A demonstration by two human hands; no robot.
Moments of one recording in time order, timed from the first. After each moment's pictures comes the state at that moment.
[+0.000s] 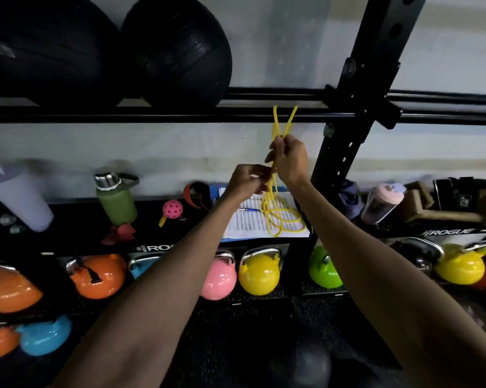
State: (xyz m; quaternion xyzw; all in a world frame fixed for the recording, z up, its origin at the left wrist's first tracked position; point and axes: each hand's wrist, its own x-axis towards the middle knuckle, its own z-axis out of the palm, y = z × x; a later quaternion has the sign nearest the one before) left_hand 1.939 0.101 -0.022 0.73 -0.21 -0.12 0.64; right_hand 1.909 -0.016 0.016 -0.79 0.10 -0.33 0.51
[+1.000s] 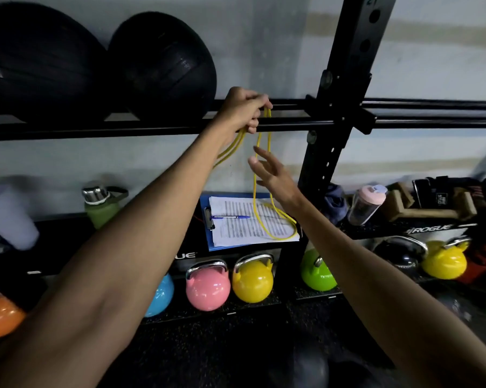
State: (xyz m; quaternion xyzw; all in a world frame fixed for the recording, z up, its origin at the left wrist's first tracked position) left_hand 1.963 0.083 0.133 0.70 -0.29 -0.10 0.64; right_hand 1.855 -0.003 0.021 -0.77 0.03 -0.15 0.62
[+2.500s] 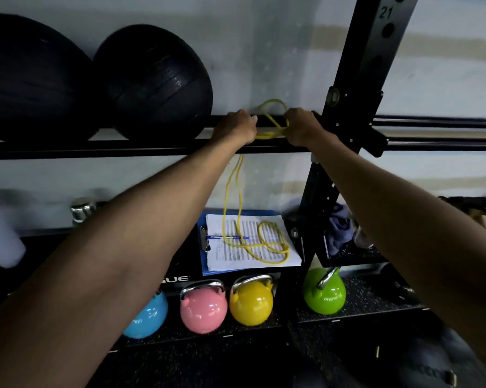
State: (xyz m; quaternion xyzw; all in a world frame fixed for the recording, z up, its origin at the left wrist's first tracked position) left_hand 2.035 0.033 0.129 0.94 -0.16 0.05 0.28; right_hand 1.987 -0.119 0.130 -0.97 0.16 -0.15 0.08
